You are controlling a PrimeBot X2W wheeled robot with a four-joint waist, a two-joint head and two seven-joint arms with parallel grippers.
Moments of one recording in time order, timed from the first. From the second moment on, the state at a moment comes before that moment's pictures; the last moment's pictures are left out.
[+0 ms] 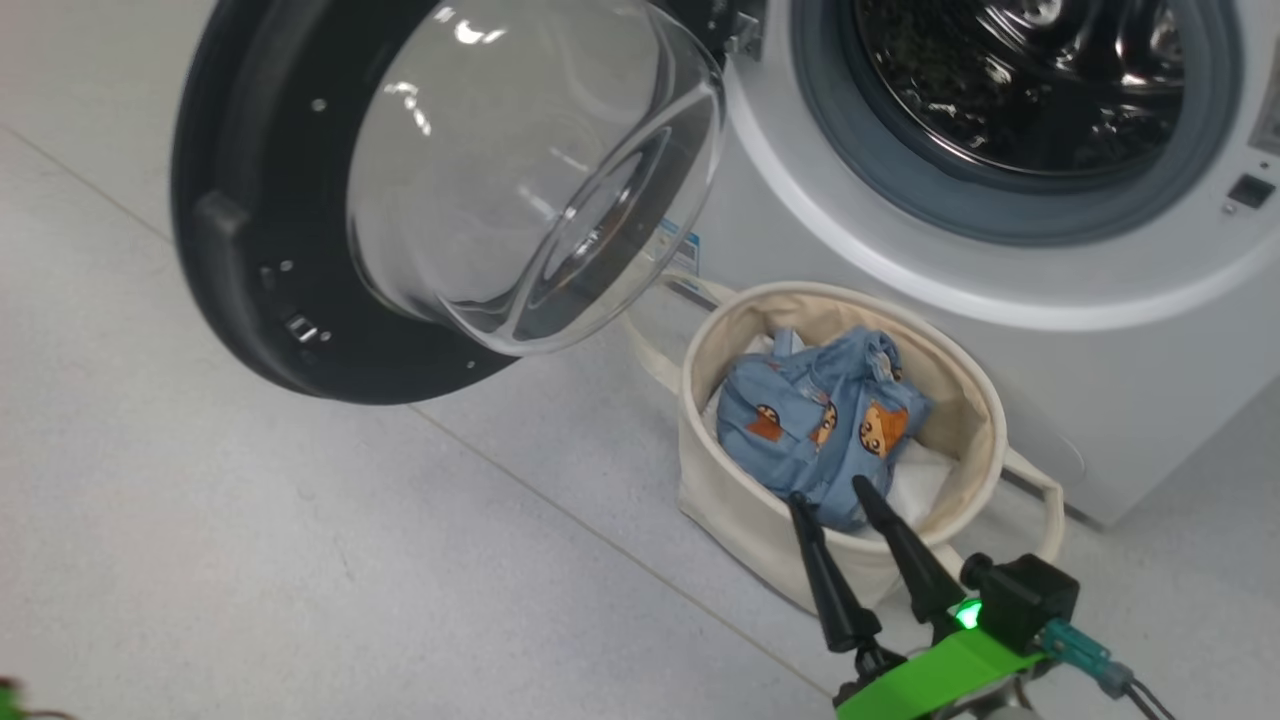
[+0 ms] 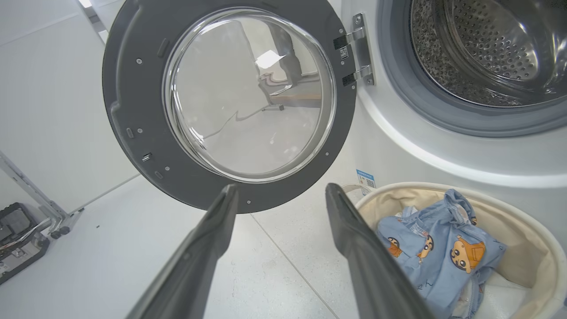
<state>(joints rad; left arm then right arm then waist) 0.03 0.20 0.39 -0.02 -0.71 -0.12 -0.16 -0.07 -0.05 0.33 0.17 0.36 0.13 -0.25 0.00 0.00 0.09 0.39</state>
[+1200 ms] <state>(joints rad) -0.52 0.68 0.57 0.50 -1.60 0.03 0.46 -0.15 -0.06 0.28 0.17 0.25 0.13 -0.25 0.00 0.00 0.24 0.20</state>
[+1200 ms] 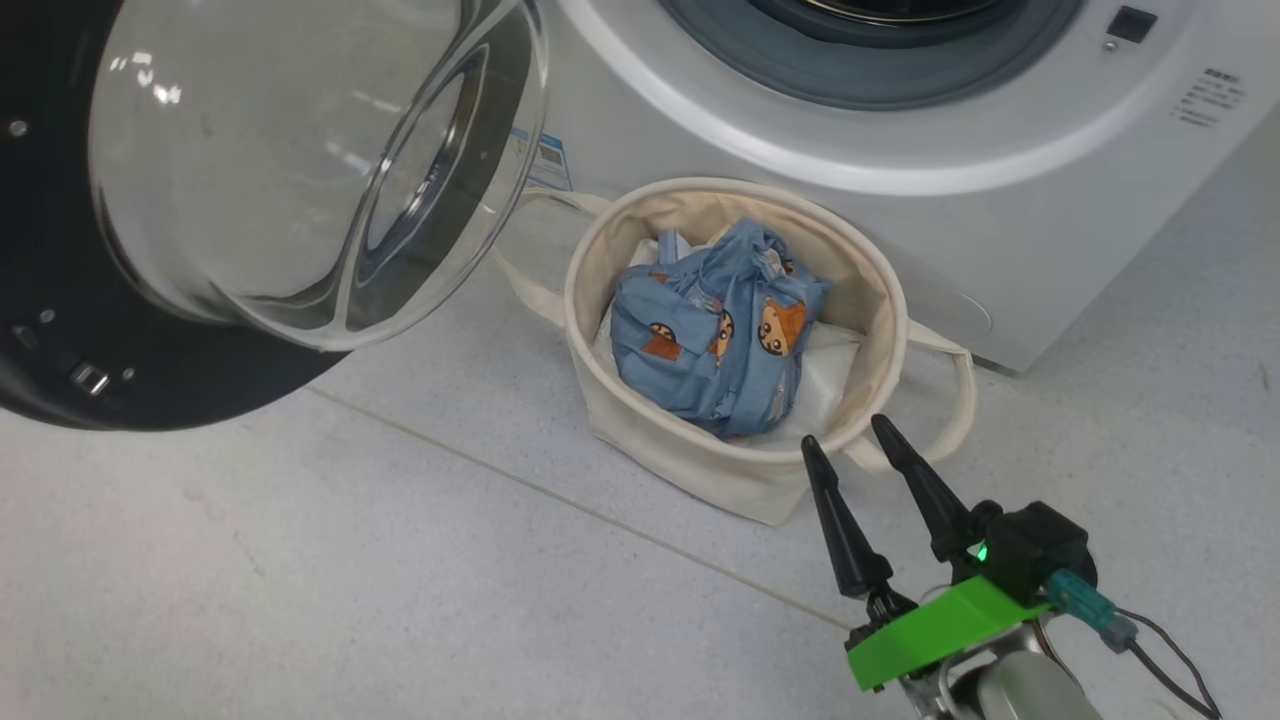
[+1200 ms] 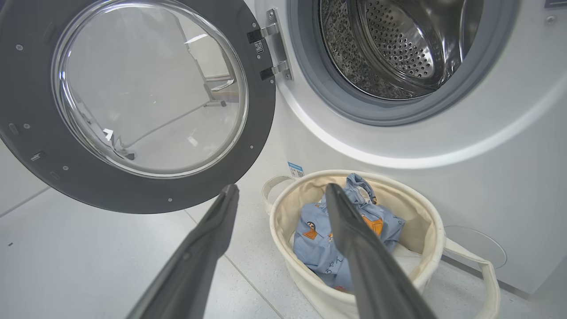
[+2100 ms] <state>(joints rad) -0.64 0.62 0.37 0.51 -1.61 0.03 0.64 -0.17 -0.08 0.29 0.16 0.24 0.13 -0.25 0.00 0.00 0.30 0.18</state>
